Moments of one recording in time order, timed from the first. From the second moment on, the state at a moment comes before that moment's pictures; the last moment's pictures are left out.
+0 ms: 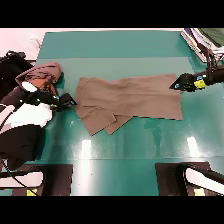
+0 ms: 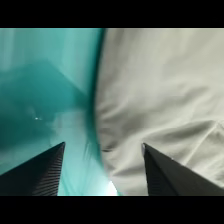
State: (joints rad) left arm 0.05 -1.41 0.95 0.89 -0.95 -1.40; right arm -0.18 -1.20 1.28 -1.02 1.41 1.36
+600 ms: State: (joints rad) left arm -0.02 -1.33 0.98 0.86 -0.90 -1.38; right arm -0.57 -1.08 0.99 -1.12 1.44 1.36
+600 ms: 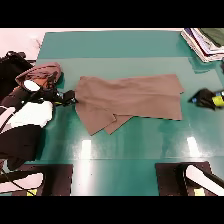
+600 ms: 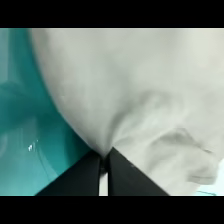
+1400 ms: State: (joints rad) left arm -0.02 -1.28 1.01 0.88 -0.98 -1.38; right arm -0.50 -1.35 0.73 -0.78 1.04 1.26
